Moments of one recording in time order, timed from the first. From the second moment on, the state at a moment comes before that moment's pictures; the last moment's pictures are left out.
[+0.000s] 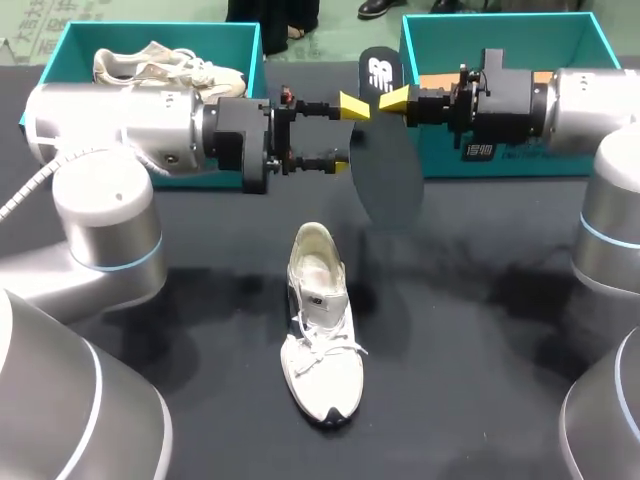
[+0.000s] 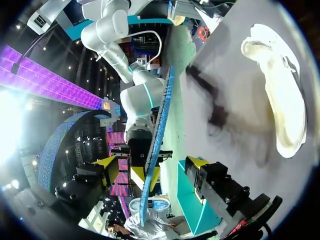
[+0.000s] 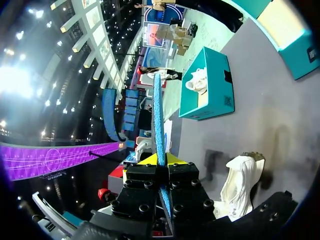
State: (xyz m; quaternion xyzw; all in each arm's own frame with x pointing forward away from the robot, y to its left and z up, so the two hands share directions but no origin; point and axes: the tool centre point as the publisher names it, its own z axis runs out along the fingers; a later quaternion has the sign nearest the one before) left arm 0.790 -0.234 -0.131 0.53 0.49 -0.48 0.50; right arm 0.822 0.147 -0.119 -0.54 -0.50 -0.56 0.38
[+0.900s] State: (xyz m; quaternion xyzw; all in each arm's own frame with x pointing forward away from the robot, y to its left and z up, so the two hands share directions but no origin) left arm 0.802 -0.240 -0.135 0.53 0.50 -0.47 0.50; right arm 0.854 0.163 -0.128 -0.54 -0.50 -0.55 0.40
